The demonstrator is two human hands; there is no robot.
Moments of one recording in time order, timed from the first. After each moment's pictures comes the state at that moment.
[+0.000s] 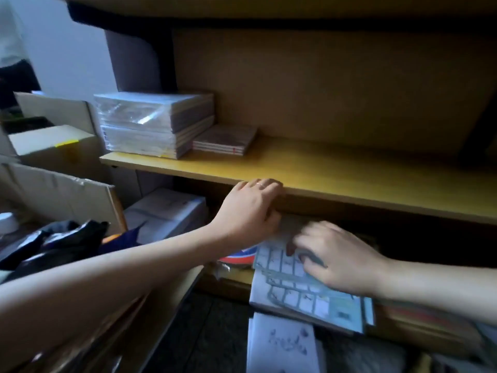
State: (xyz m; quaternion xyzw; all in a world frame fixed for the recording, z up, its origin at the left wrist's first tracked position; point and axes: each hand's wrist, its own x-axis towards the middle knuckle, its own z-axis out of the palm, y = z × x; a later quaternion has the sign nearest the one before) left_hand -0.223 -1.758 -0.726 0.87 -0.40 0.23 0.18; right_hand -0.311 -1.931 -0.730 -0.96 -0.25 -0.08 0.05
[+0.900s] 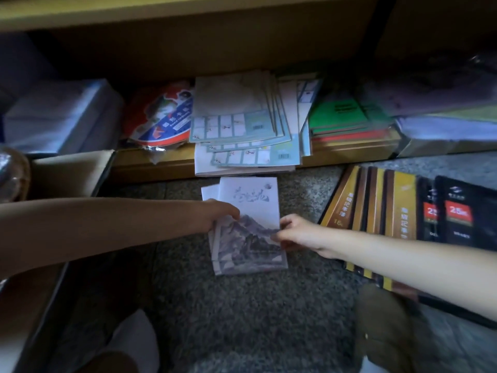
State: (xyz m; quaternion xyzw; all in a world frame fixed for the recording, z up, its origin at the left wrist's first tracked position) left_hand -0.301 -1.800 -0.932 0.78 0.09 -0.48 0.38; right_hand -0.427 -1.960 -0.968 -0.71 0.28 0.26 0.59
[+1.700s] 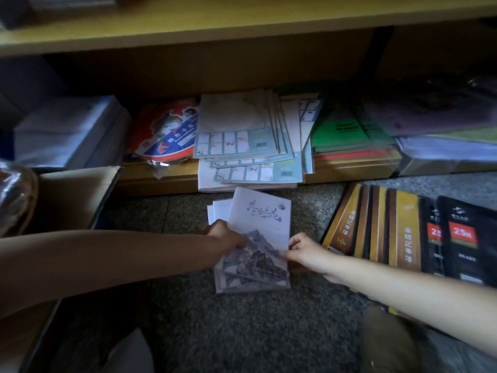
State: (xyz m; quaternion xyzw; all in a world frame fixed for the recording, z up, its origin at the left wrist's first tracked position) left_hand -0.318 -1.802 -0.958 0.86 0.04 -0.37 0.35; right_hand -0.435 -1.966 -0.991 -0.72 0.31 0.20 0.59
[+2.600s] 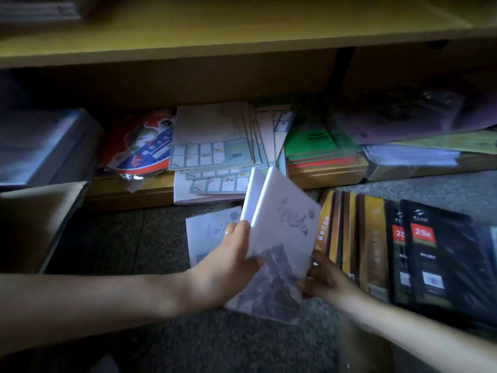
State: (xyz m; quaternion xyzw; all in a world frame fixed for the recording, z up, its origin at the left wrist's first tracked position) left_hand -0.391 -1.814 -0.861 0.83 -0.32 -0.30 0.33; right_hand -0.522 -1.990 -0.948 -0.65 0.22 0.08 0.72
